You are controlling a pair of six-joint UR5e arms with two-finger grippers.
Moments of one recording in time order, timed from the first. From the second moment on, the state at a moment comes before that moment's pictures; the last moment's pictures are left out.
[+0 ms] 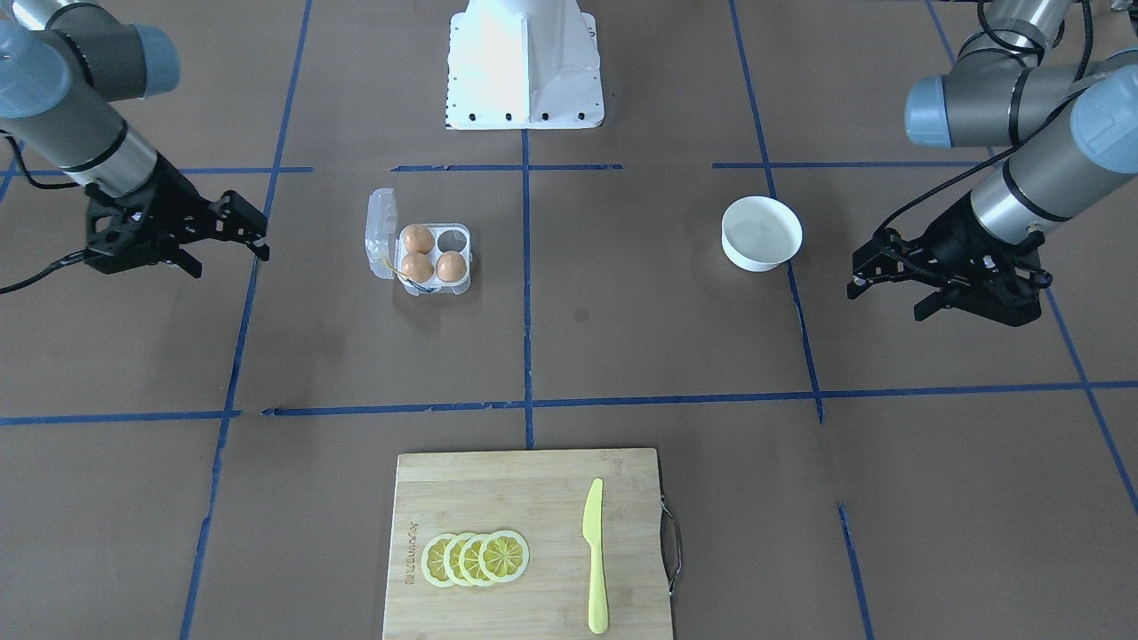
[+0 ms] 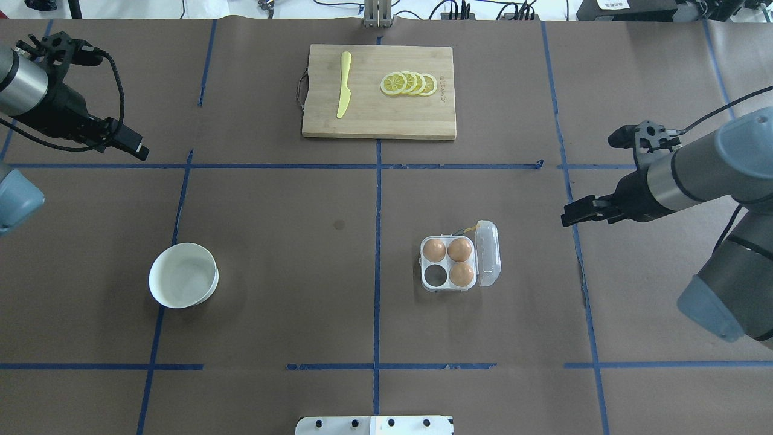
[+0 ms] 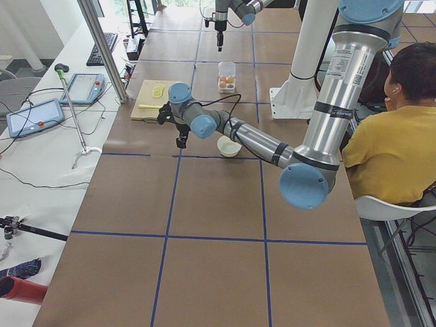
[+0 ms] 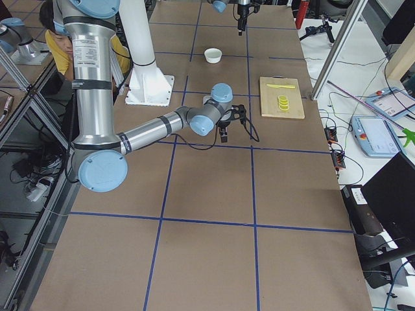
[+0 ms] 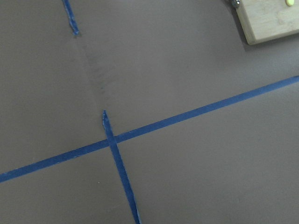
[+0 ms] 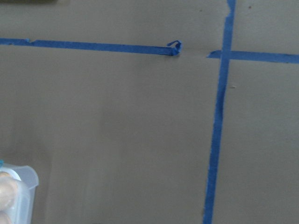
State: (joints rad) left arm -1.06 -1.82 -1.72 -1.87 -2.34 -0.57; right arm 0.77 -1.49 1.90 -1.12 2.11 0.99
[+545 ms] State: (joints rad) left arm -1.07 -1.81 -1.72 -1.87 -2.35 -0.57; right arm 0.61 -1.39 1.90 -1.13 1.97 1.18
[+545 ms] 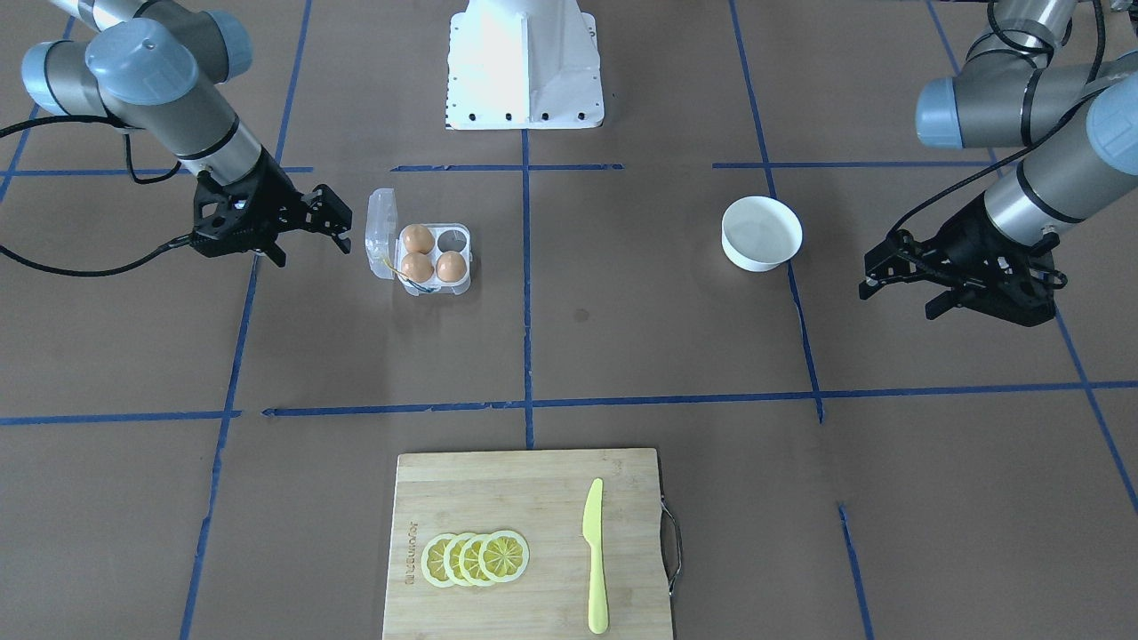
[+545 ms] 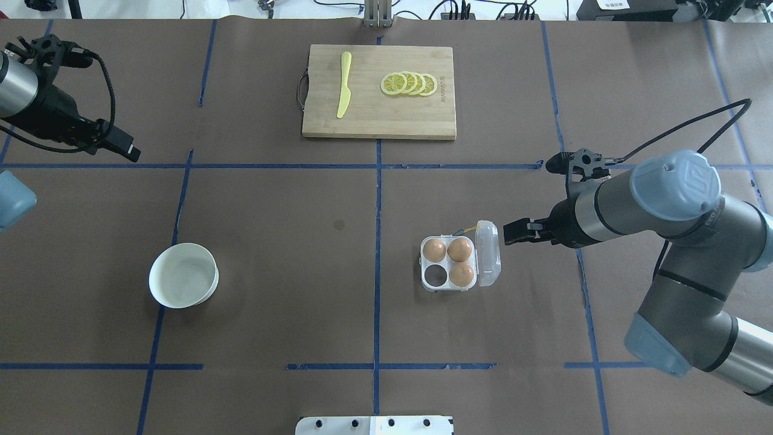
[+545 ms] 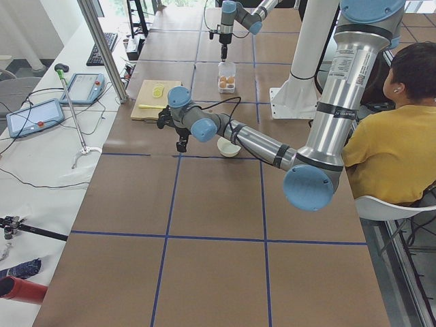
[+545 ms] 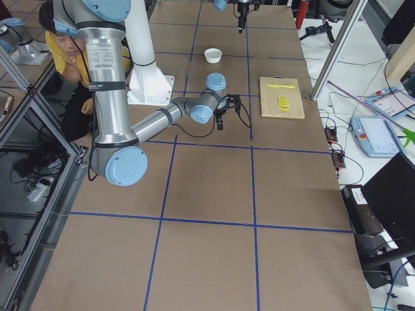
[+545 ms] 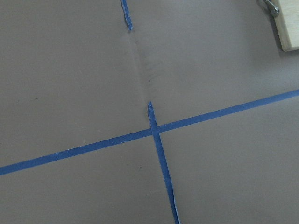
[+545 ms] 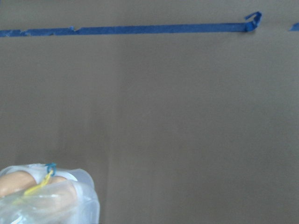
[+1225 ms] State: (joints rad) left arm -1.06 -1.81 -1.72 -1.87 -2.35 -0.57; right arm 0.55 -1.19 1.91 -1.34 1.94 1.26
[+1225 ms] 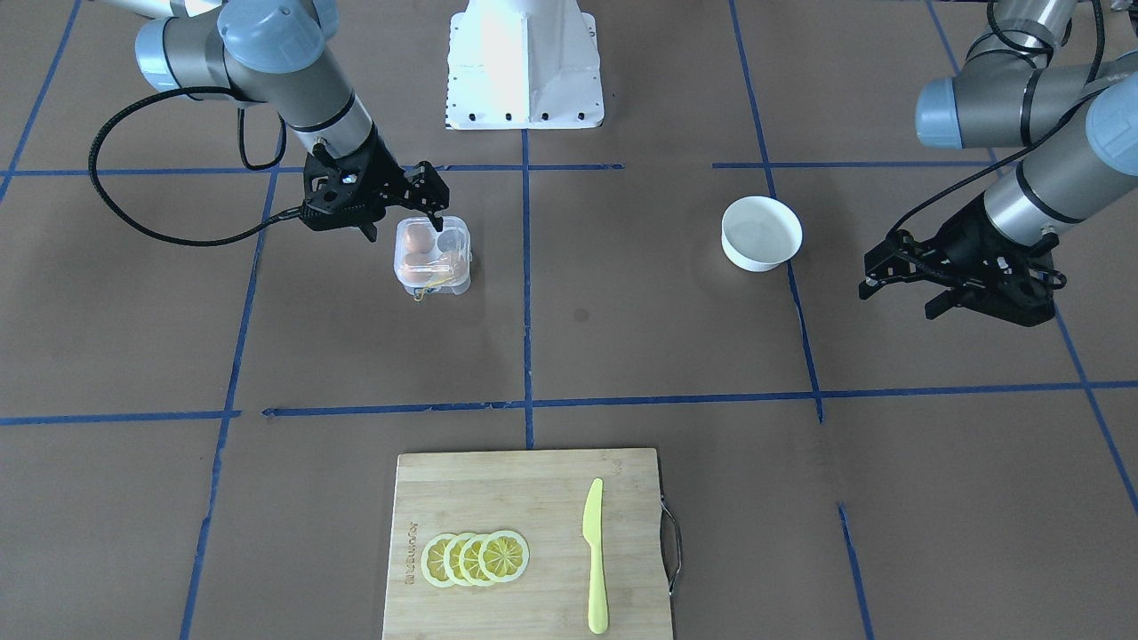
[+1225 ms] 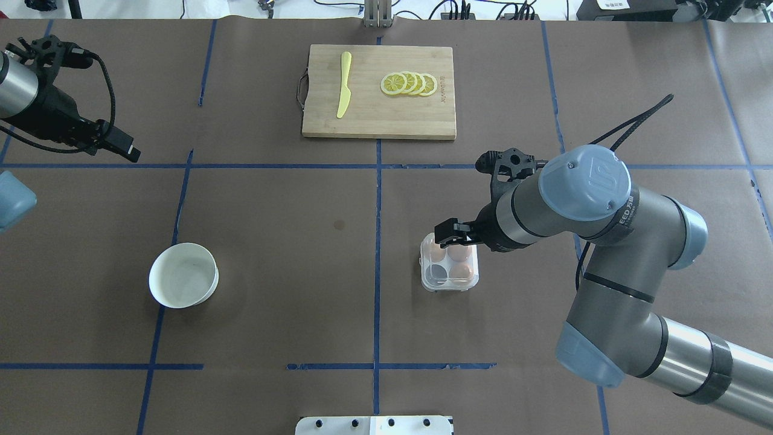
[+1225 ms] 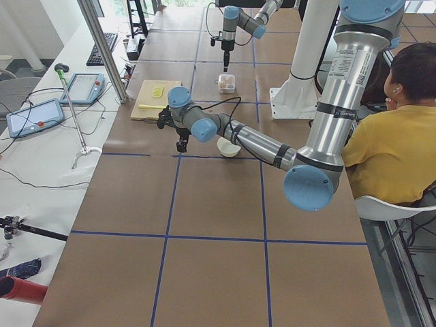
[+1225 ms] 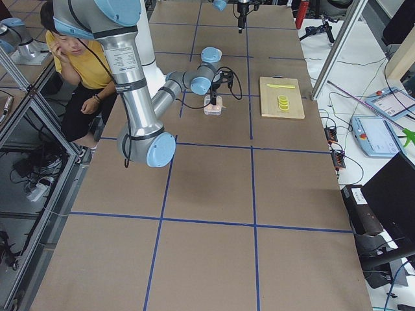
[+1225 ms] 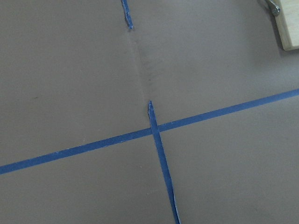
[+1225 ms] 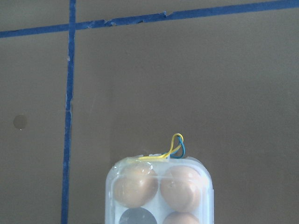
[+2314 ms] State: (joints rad) left arm -1.18 -1.76 -1.63 -1.88 -2.35 -0.38; right arm 0.86 -1.41 1.90 -1.34 2.09 0.89
